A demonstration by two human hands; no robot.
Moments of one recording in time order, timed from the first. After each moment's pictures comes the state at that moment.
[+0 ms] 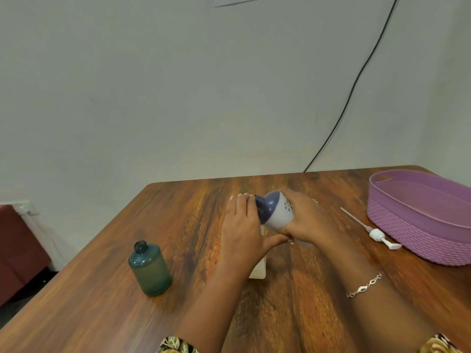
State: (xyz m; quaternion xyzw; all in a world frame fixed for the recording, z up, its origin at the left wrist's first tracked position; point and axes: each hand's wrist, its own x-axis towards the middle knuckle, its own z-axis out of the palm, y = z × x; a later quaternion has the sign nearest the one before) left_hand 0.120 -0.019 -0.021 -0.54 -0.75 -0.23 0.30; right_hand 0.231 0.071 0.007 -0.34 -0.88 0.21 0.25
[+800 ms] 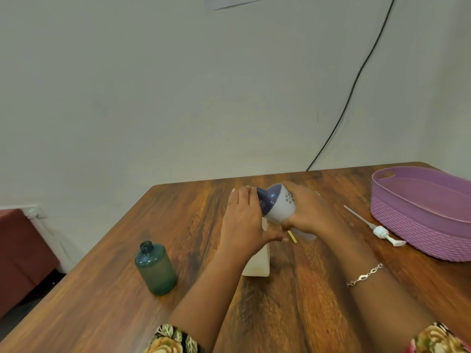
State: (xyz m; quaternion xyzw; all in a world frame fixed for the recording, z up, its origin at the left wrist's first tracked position) left_hand 0.116 -0.023 0.004 -0.58 -0.76 -0.13 0.26; right_hand 0.233 0.069 0.025 -0.34 -0.88 0.21 0.25
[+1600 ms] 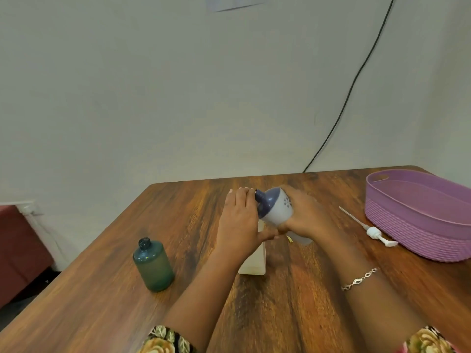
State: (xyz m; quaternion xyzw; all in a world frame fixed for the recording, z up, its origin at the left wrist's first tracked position) left_hand 0.115 -0.026 -0.002 -0.58 -0.75 -0.15 0.28; right_hand 0.237 0.064 0.017 -0.34 -0.88 0.22 0.25
